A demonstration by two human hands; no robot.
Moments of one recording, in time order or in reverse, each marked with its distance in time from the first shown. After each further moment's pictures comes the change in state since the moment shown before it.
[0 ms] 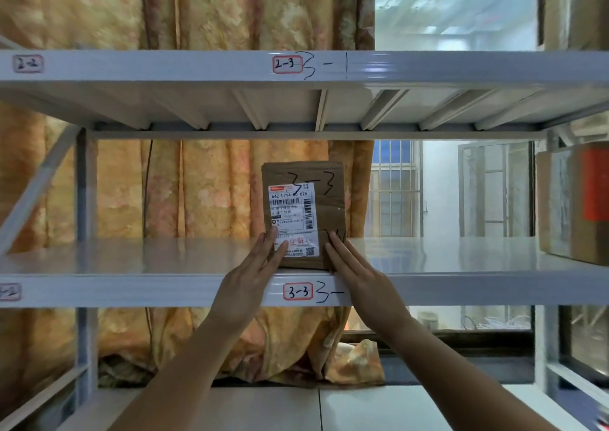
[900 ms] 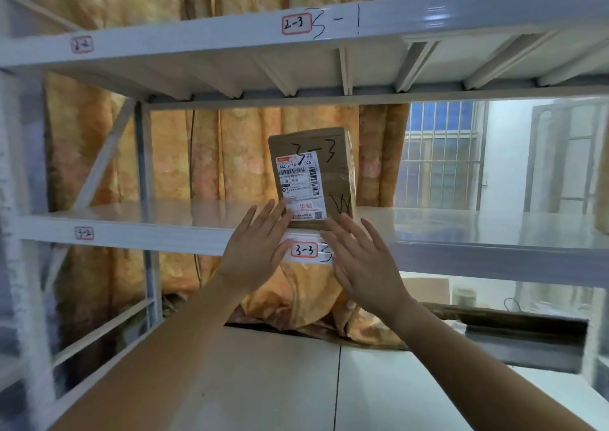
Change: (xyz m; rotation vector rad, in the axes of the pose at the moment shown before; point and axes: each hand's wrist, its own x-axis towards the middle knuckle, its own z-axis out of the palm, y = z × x) left_hand -0.004 0.035 -0.037 0.452 -0.348 -0.139; right_hand -0.020 -0.010 -0.008 -0.150 0.009 -0.148
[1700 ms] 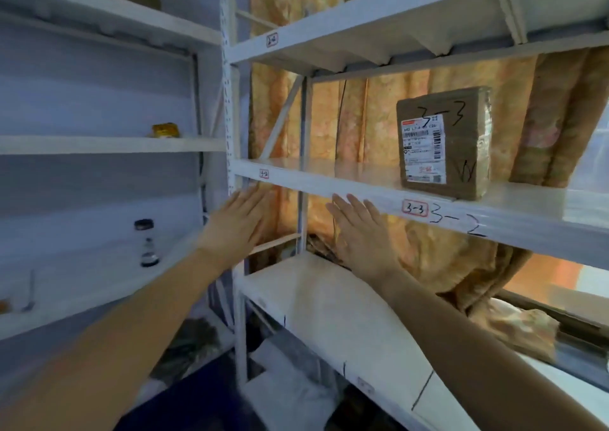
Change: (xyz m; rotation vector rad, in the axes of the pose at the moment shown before) left_hand -0.197 -0.059 -0.133 0.317 -0.340 -0.375; right_hand 0.027 -0.133 -0.027 0.518 0.034 -0.215
